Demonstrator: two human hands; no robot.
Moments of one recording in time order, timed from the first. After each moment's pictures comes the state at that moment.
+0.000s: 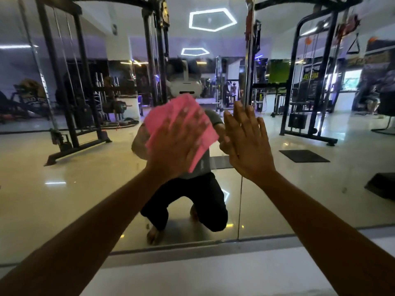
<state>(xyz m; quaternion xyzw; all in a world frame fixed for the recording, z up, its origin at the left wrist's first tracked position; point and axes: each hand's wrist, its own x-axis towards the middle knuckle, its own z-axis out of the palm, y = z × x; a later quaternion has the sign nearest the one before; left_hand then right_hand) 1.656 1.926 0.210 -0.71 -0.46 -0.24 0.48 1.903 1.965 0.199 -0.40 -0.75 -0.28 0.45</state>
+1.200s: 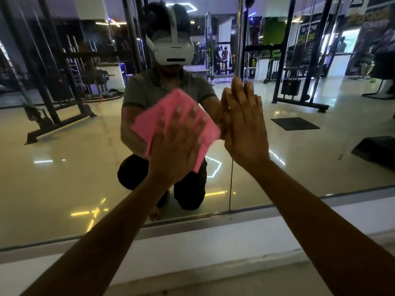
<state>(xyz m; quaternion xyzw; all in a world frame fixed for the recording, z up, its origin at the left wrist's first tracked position) 1.685 1.959 0.110 -0.71 -0.44 -0.32 0.44 1.908 1.974 0.152 -0.38 -0.73 -0.22 0.52</state>
